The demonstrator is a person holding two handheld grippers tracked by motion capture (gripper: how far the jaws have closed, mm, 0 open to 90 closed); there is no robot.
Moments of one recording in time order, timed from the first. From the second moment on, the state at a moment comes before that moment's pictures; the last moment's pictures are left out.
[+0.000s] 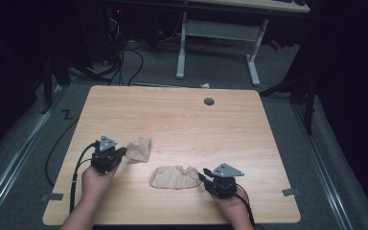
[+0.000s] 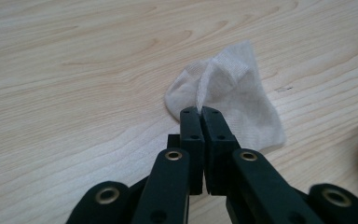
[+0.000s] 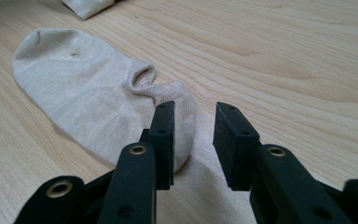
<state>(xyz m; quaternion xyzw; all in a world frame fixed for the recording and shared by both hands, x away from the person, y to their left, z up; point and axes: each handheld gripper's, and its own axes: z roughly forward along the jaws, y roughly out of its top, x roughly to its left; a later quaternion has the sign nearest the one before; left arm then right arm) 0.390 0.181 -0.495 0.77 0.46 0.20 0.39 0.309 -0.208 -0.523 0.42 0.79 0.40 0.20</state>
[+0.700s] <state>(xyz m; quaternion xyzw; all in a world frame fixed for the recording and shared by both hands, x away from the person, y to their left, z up) 0.400 0.151 -0.465 0.77 0.45 0.20 0.41 0.307 -0.209 -0.521 0.42 0.78 0.41 0.21</state>
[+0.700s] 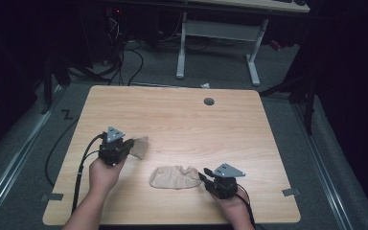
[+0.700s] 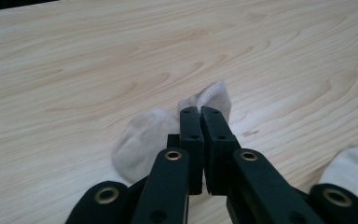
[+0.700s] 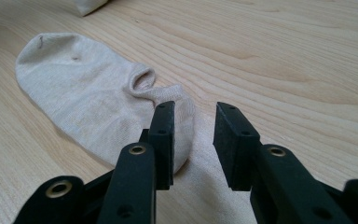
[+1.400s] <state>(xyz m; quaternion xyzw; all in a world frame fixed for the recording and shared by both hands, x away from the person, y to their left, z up) 0.399 0.085 -0.468 0.79 0.40 0.16 0.43 0.309 -0.208 -0.523 0.42 0.79 0.40 0.20</state>
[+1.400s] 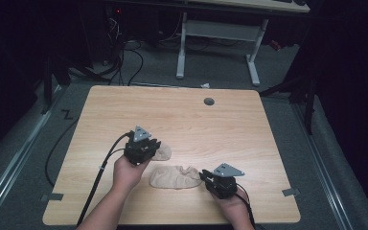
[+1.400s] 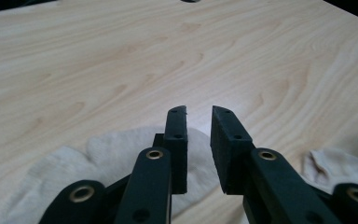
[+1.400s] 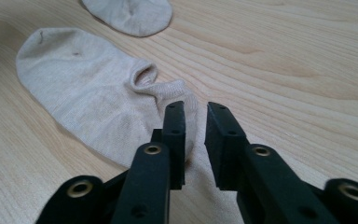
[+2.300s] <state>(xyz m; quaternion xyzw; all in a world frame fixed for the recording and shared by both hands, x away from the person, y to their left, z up) 0.402 0.160 -0.511 0.79 0.46 0.18 0.36 0.310 -0.197 -0.524 0.41 0.81 0.39 0.16</state>
